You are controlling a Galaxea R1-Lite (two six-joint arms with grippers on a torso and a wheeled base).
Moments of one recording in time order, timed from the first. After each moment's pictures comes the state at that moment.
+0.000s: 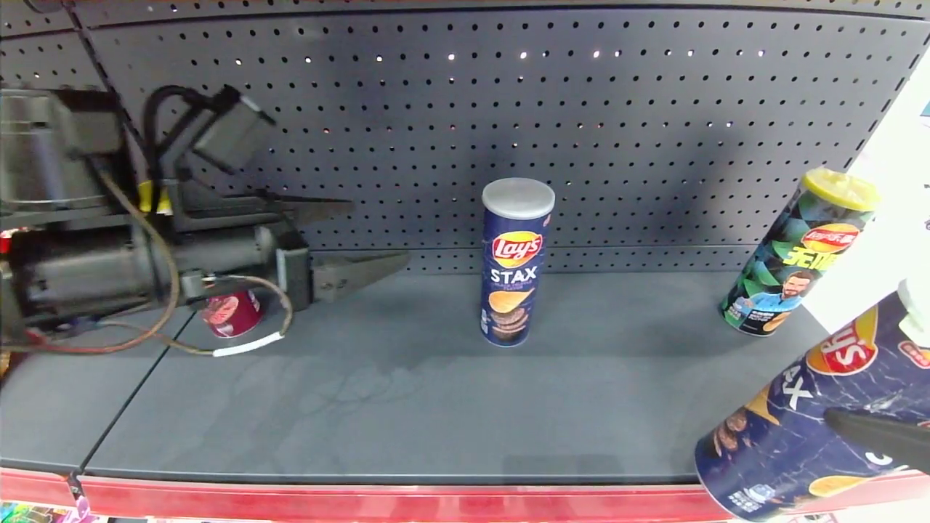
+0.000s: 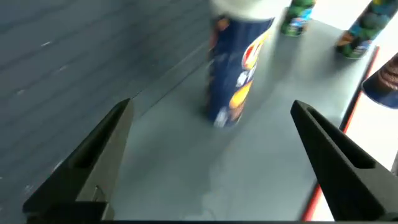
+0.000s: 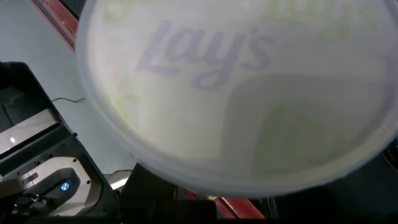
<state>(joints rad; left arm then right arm) -0.41 1.52 -0.94 -0.39 -0.50 0.16 0.31 0.88 -0.65 0.11 0.46 -0.23</state>
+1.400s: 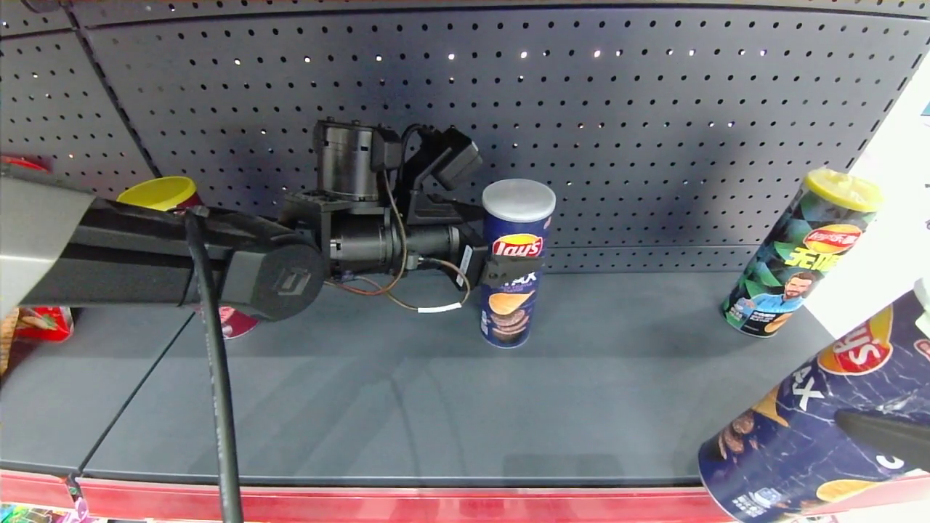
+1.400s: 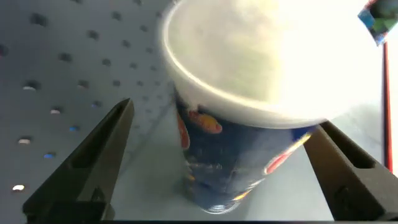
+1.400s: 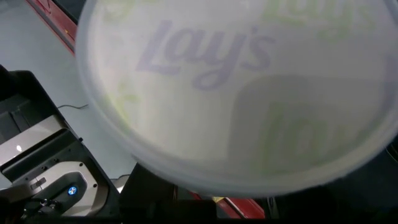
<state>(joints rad) -0.59 1.98 -1.35 -0.39 -0.49 0.22 0.31 0.85 -0.65 0.11 0.45 -0.19</state>
